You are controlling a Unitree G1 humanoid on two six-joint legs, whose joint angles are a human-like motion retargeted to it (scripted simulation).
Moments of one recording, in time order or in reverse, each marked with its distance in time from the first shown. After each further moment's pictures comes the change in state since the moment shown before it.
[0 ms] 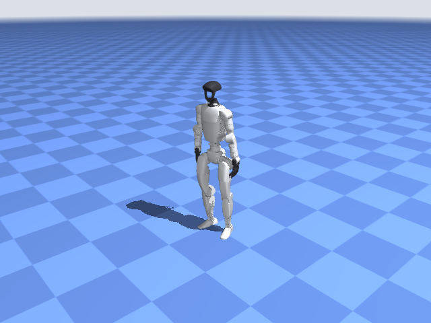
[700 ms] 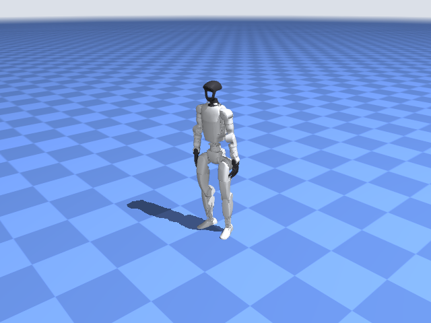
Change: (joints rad) left arm -0.014 0.001 -0.019 -0.002 0.007 0.005 0.005; right arm -0.029 0.017 0.020 -0.034 0.003 -0.015 0.031; waist 0.012 0.008 -0.013; left_leg -0.001 0.002 0.002 0.001 -0.002 0.000; right_leg -0.013 -0.001 0.011 0.007 0.003 0.002
